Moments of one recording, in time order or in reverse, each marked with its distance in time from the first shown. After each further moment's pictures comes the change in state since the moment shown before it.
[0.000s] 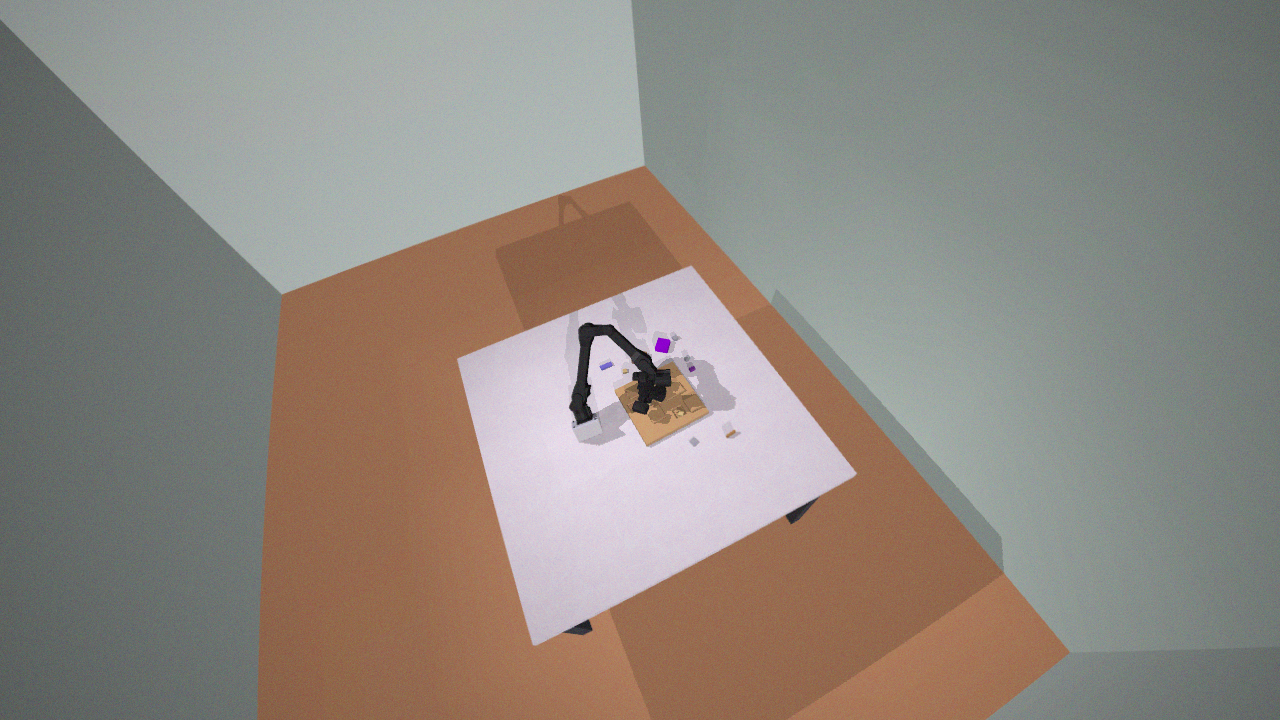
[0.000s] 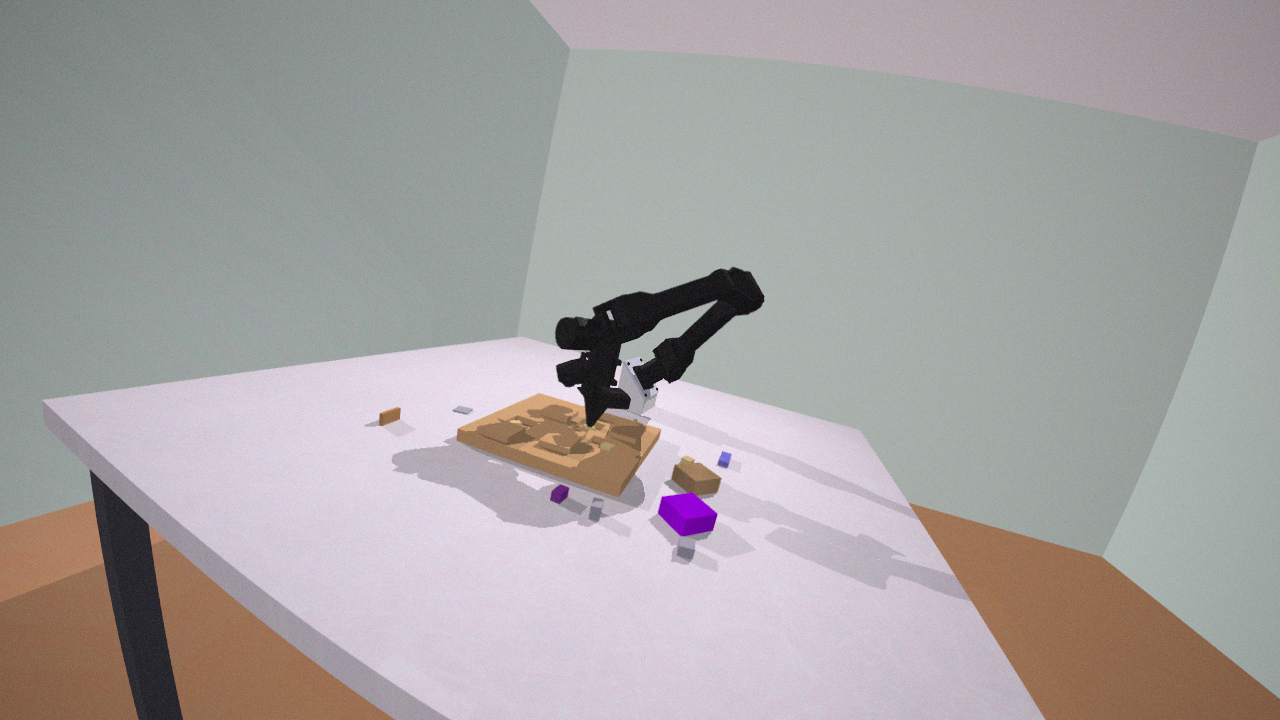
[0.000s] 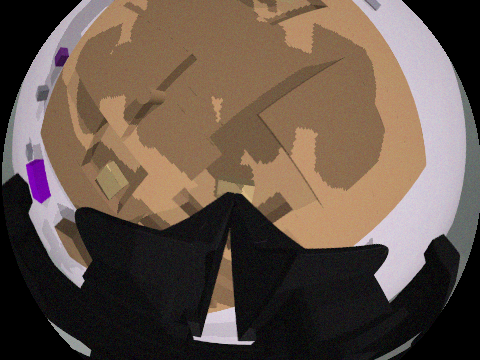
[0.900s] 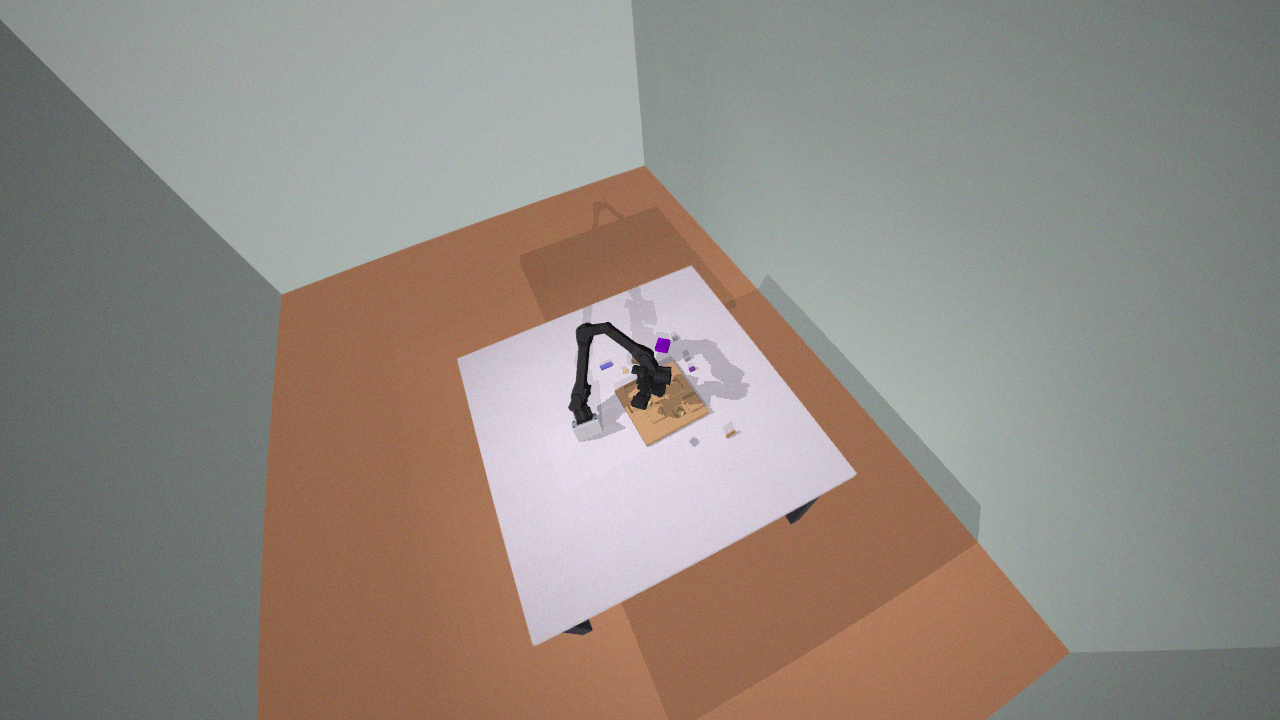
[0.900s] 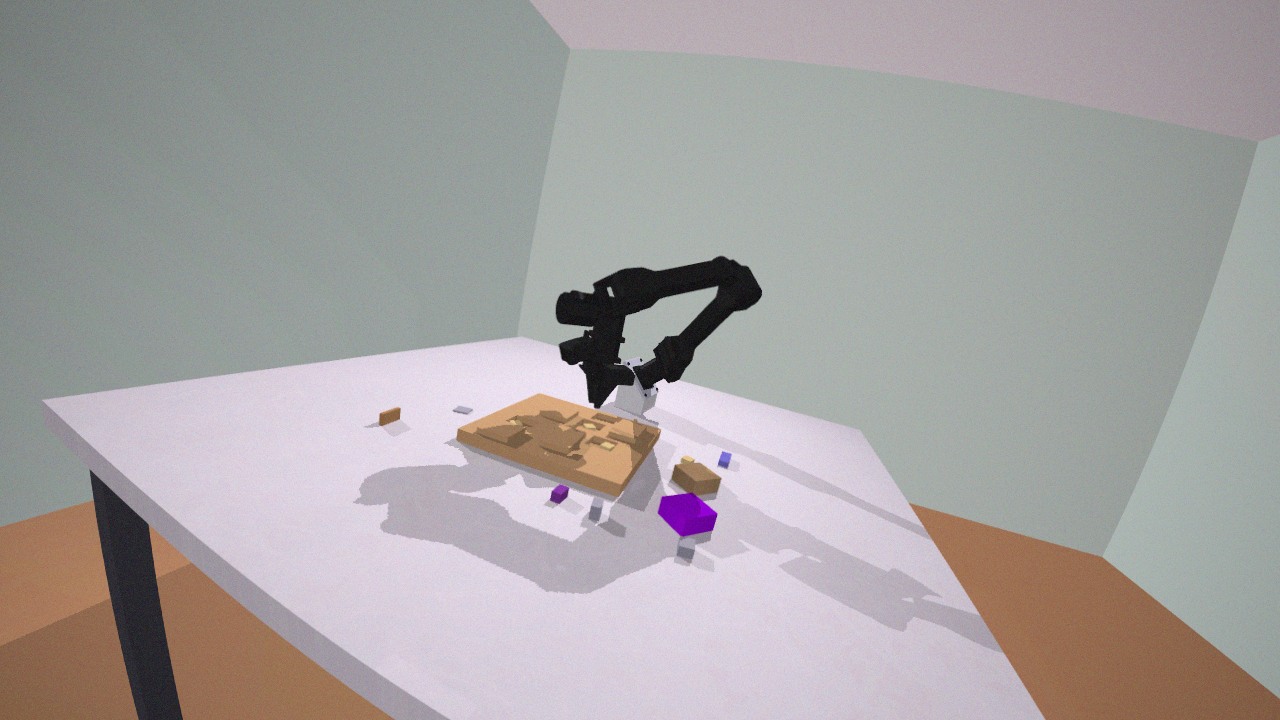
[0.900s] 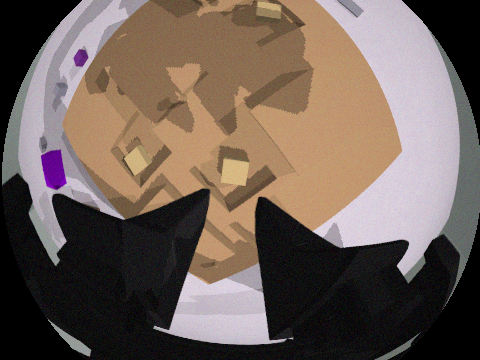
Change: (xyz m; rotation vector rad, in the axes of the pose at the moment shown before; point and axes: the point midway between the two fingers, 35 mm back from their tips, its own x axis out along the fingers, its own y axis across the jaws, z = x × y) arm -0.044 -0.002 0.000 0.001 0.018 0.001
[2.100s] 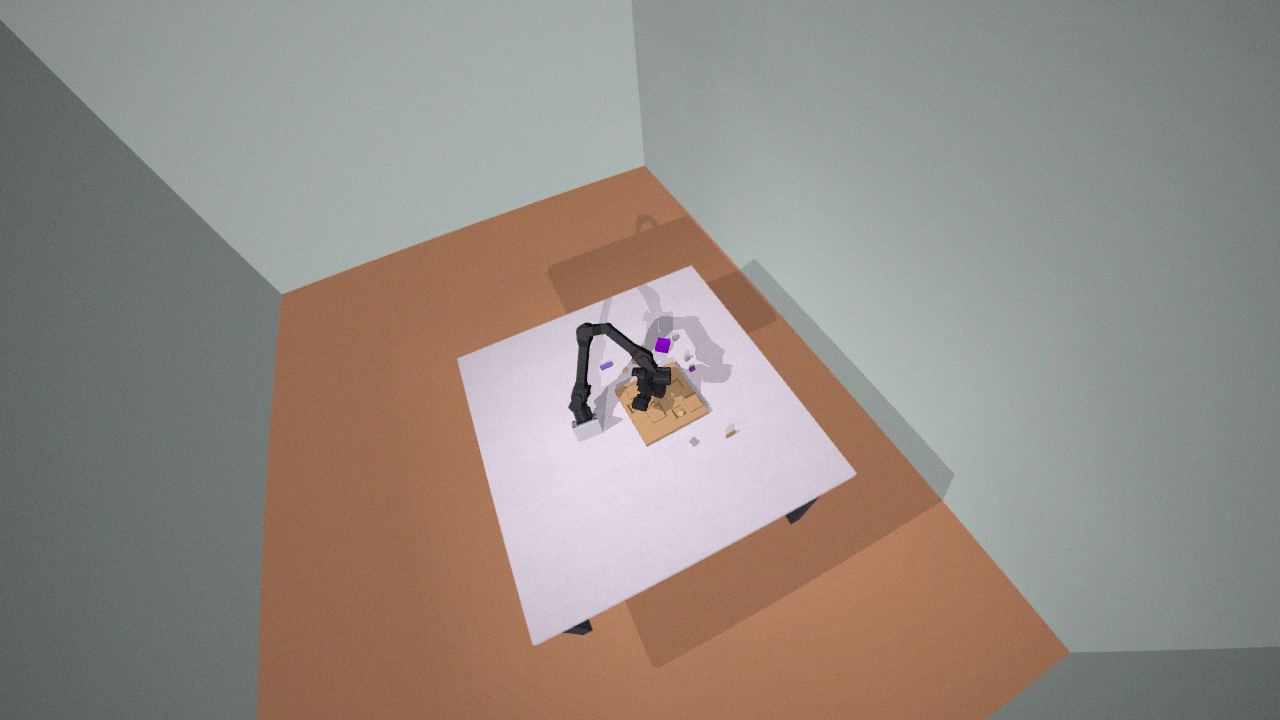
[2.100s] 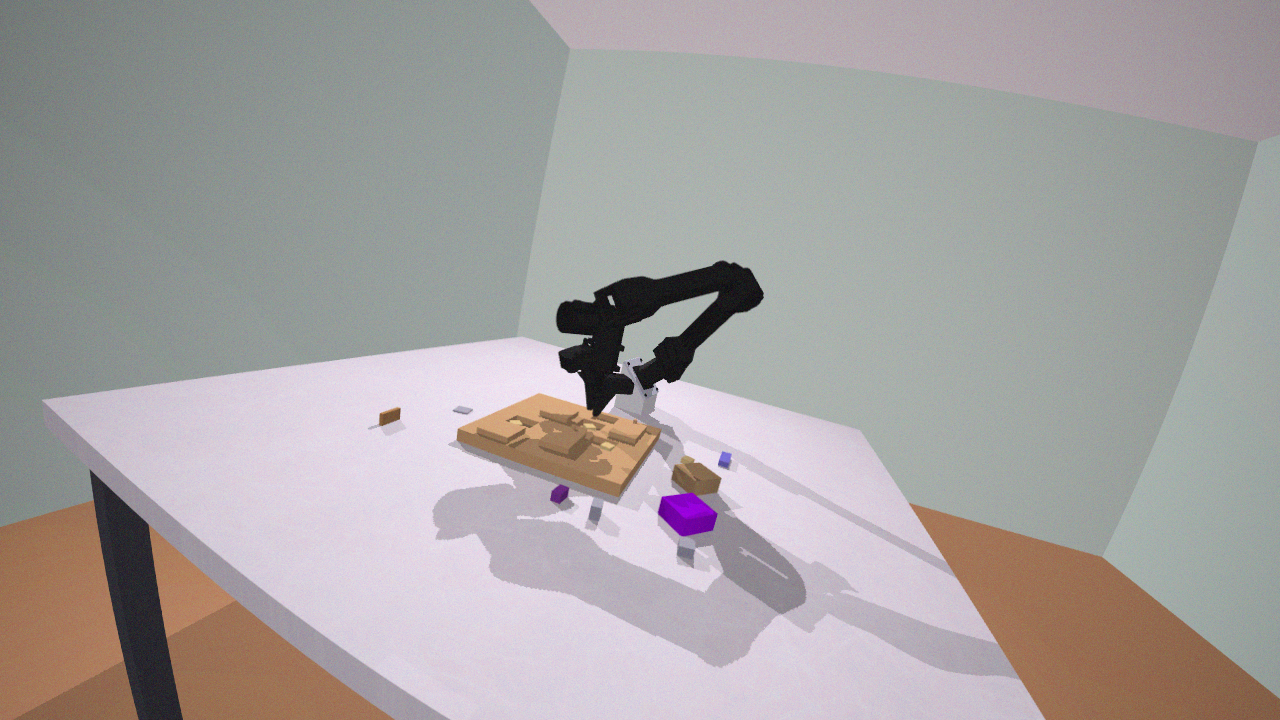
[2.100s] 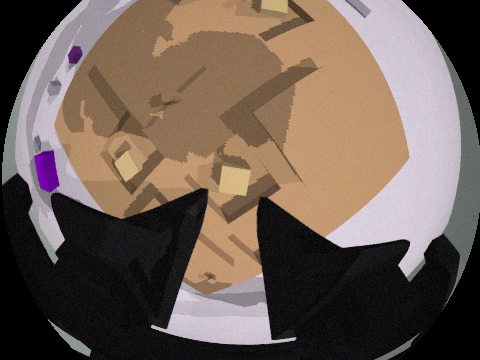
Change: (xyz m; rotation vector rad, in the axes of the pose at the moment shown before) arm 0.016 0.001 0.000 -0.017 -0.012 -0.006
